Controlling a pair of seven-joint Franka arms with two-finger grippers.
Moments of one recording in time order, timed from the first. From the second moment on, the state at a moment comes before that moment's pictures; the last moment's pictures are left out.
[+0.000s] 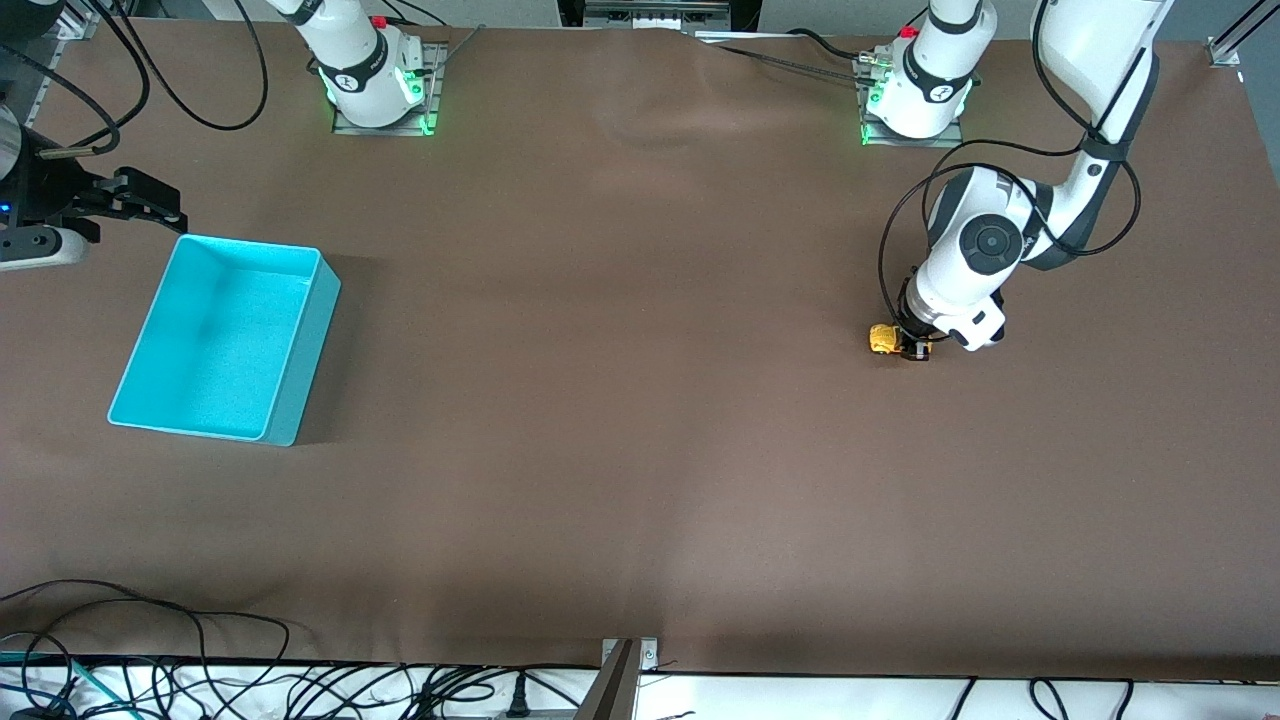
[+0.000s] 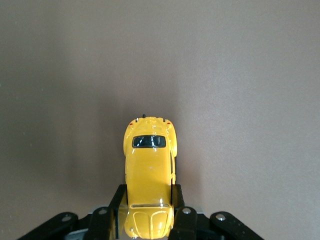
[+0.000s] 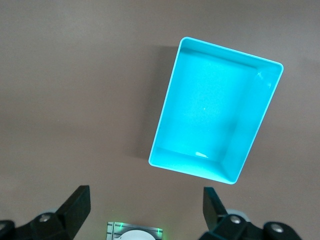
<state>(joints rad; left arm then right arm) -0.01 0.31 -0.18 -2.33 0.18 2.57 -1.93 0.05 0.03 -0.06 -1.58 -0.01 1.48 -0.14</state>
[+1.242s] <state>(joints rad) 0.01 0.32 -0.12 -2.32 0.24 2.55 -1.83 0.05 0.03 -0.06 -1.58 -0.01 1.48 -0.14</state>
